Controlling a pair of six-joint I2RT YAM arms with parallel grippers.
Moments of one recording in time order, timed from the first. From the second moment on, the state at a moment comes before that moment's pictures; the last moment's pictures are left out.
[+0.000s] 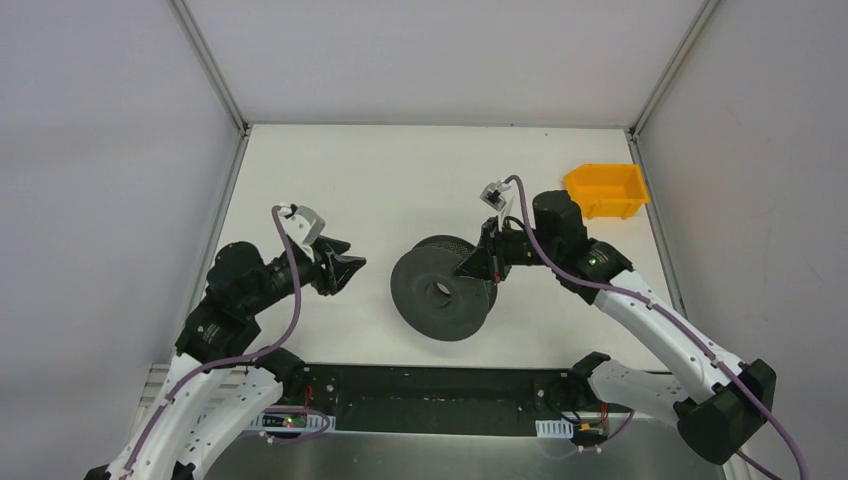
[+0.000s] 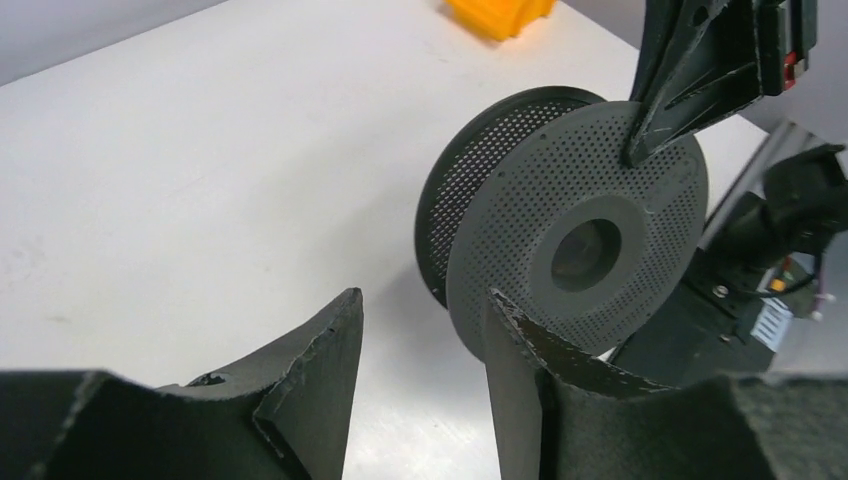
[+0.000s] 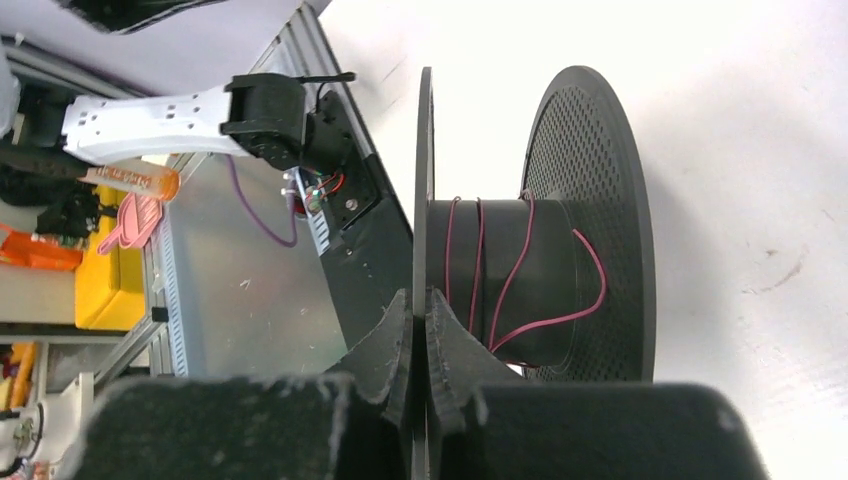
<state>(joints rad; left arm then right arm) -0.48 0.51 0.81 -0.45 0.36 -0.10 0.65 1.02 0.93 -0.38 -0.71 0.32</state>
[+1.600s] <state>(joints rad) -0.48 0.43 0.61 -0.59 0.05 0.02 0.25 2.04 1.21 0.24 -1.10 0.78</state>
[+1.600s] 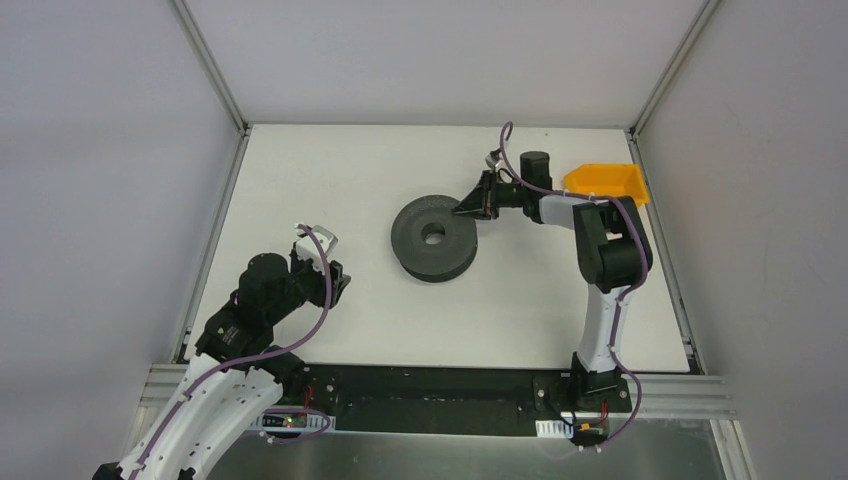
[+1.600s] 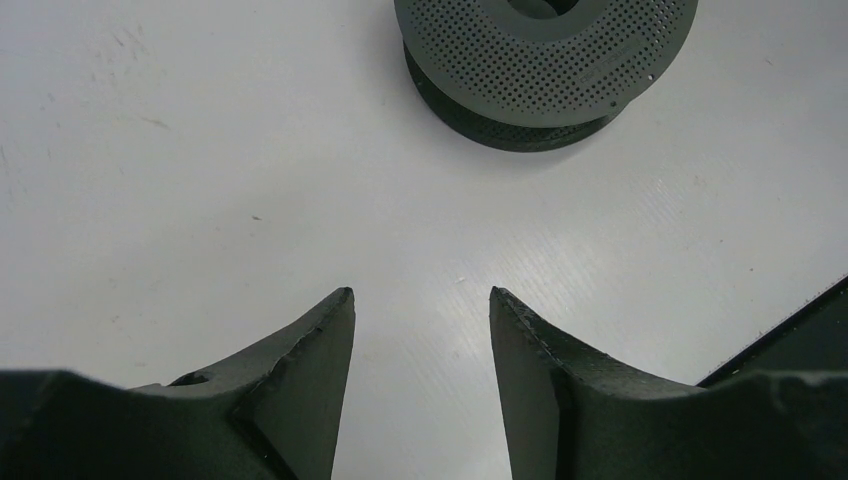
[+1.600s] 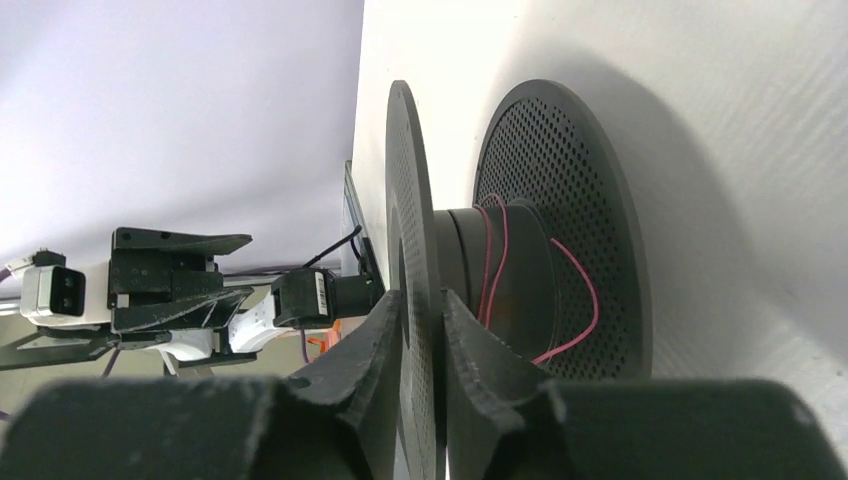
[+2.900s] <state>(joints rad) -0.48 0.45 0.61 -0.60 0.08 0.03 0.12 1.53 1.19 -0.44 -0.24 0.57</state>
